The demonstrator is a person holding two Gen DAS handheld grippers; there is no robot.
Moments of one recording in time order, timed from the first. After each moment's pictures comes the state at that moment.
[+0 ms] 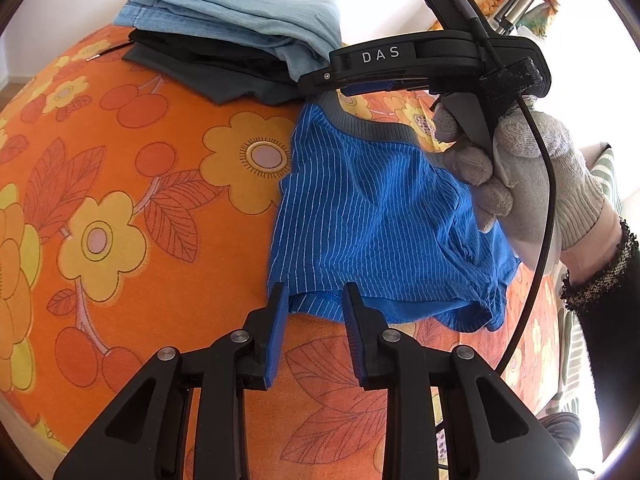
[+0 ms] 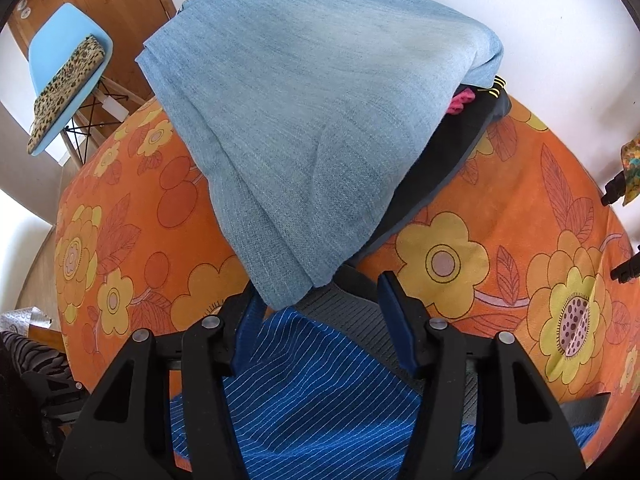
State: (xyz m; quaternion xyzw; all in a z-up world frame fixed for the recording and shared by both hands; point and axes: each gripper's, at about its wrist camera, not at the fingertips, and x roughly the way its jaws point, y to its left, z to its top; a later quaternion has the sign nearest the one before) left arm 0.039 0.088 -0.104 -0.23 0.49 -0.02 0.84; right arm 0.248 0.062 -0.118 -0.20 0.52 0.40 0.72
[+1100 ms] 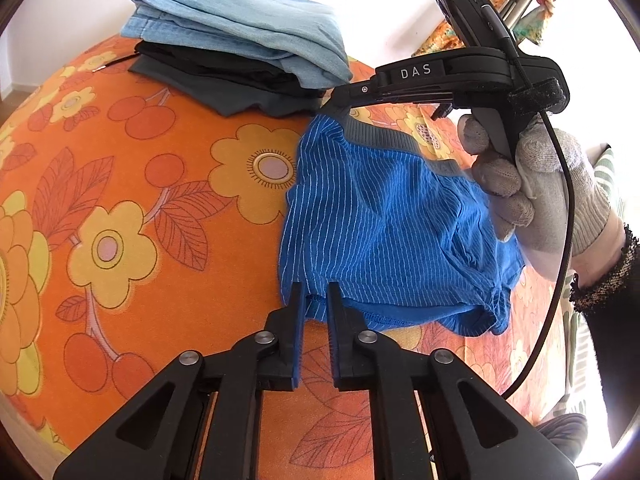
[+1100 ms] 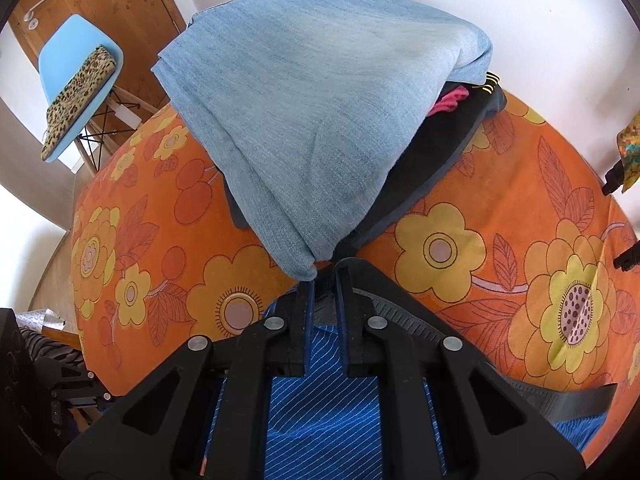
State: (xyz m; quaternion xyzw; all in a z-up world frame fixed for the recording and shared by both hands) left arm 0.038 0.093 -0.107 -0.22 0.47 -0.01 0.85; right arm 0.248 0.038 -0.106 -0.17 0.52 0.42 0.72
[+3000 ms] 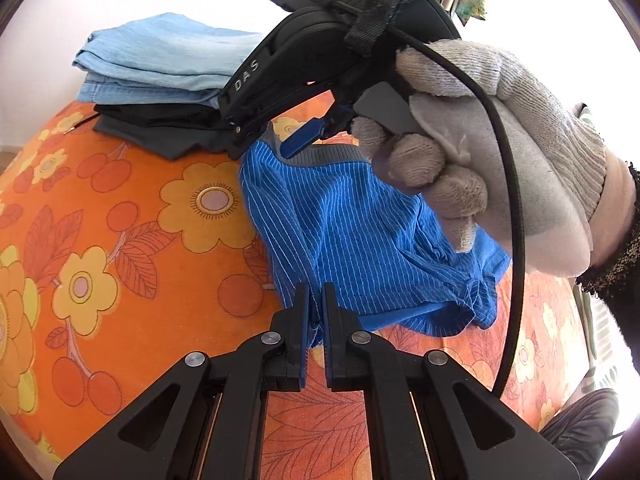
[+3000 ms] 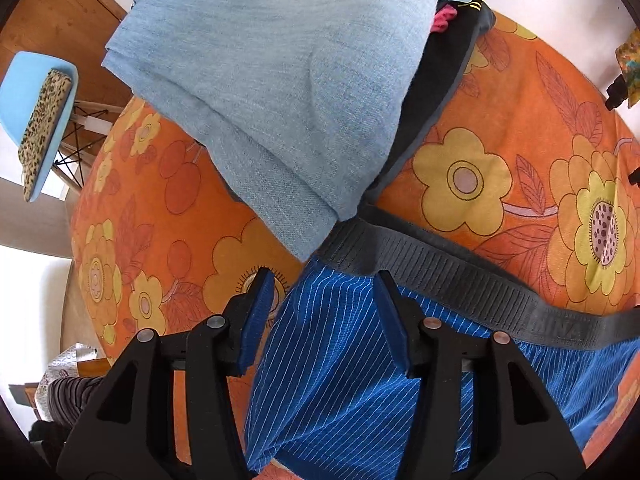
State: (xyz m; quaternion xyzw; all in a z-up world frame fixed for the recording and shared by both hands) left arm 0.040 0.042 -0.094 -0.15 0.42 -0.04 0.89; right arm 0.242 0.059 -0.128 -0.14 0.63 0.33 0.68
